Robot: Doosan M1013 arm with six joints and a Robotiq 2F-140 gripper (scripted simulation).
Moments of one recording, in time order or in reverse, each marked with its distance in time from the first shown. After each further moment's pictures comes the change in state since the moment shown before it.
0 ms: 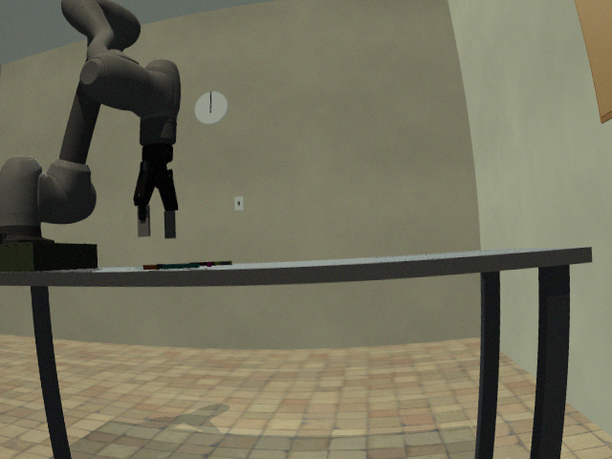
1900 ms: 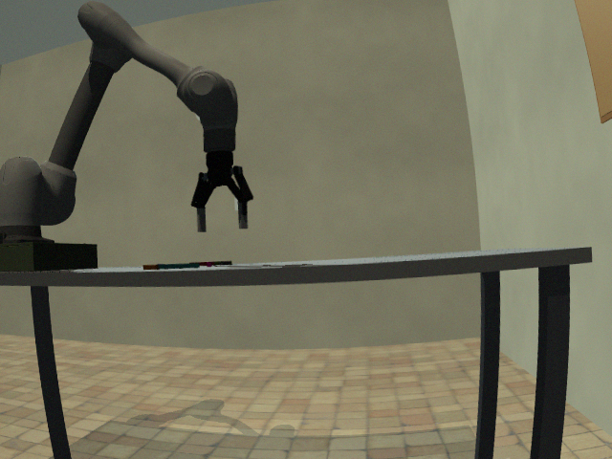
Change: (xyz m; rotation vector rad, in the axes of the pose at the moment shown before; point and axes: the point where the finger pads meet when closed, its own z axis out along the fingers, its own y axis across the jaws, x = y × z) arm 0.078 -0.252 -0.022 0.012 -0.015 1.976
